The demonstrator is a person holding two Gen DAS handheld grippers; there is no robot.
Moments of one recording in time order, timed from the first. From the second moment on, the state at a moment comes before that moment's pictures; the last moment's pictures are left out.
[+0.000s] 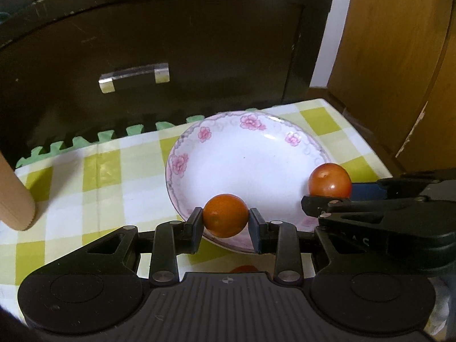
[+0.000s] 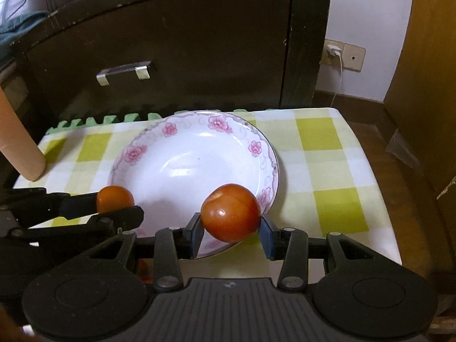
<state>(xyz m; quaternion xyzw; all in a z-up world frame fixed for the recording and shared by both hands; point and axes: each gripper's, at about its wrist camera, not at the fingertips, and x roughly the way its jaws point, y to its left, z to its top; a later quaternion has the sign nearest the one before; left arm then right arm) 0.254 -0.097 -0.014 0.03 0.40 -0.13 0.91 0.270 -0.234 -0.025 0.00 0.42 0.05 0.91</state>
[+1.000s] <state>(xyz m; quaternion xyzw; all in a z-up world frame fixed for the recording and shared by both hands) 0.266 -0.092 -0.018 0.02 0.41 -0.11 0.91 0.276 -0.228 -0.024 -0.04 0.38 0.05 0.92</state>
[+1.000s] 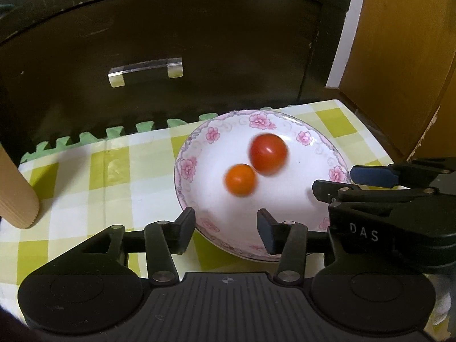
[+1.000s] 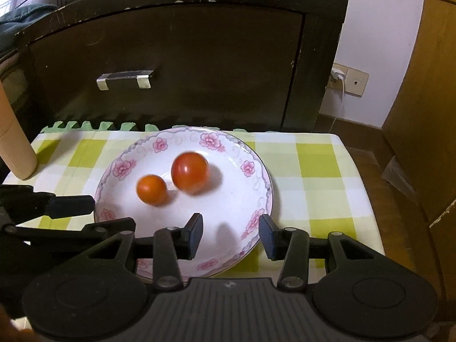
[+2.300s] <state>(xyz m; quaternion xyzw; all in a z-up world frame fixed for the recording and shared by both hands) 0.182 -0.076 0.026 0.03 0.37 -0.10 0.92 0.190 -0.211 0.013 -0.01 0.36 0.06 0.93</state>
